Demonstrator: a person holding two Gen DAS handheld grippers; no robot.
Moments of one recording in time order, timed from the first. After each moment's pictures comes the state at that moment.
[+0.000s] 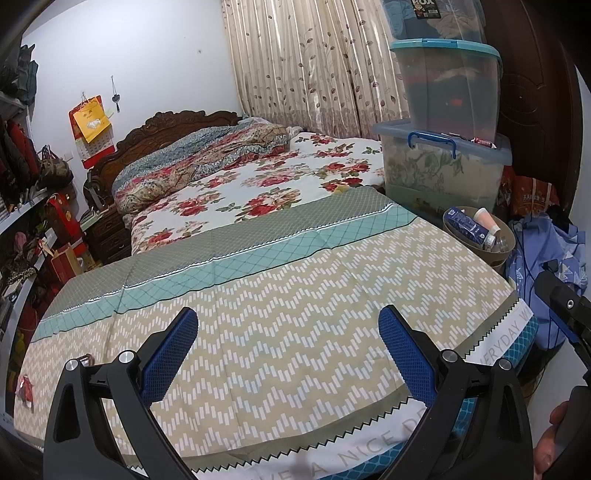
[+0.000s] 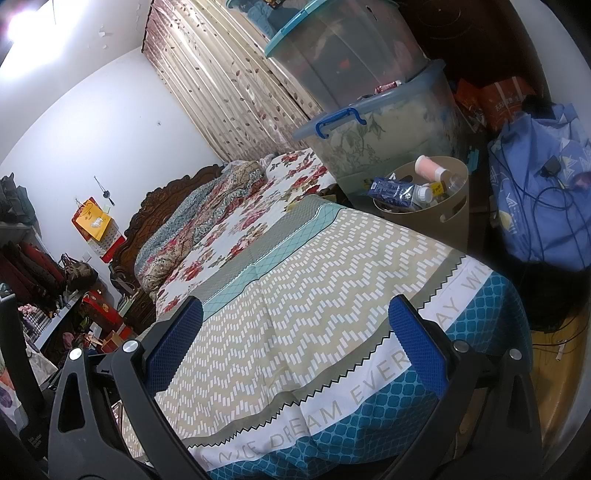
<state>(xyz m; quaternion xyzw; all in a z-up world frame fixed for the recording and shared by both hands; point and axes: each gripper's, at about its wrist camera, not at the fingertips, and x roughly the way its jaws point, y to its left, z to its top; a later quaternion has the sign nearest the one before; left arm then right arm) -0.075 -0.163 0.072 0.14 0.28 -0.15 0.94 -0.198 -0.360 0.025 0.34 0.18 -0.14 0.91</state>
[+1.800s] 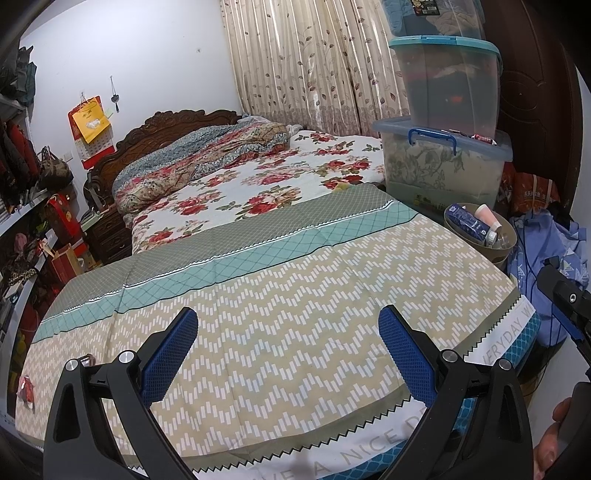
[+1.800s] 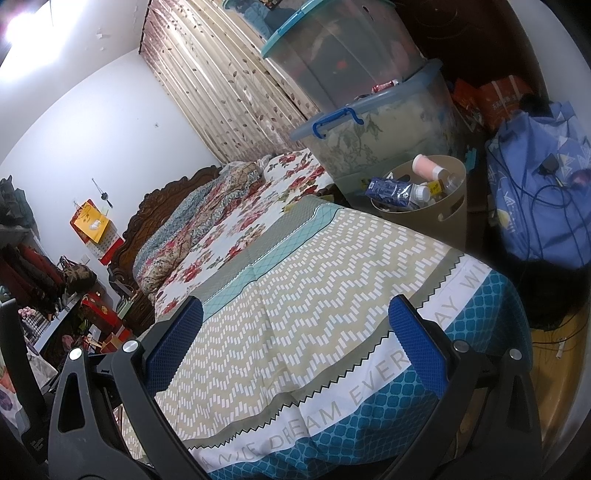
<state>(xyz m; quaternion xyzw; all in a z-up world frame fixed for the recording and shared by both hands) -0.075 -0.161 0.069 0.14 0.28 -0.14 0.94 -0.200 -0.362 0.024 0.34 0.18 -0.14 0.91</state>
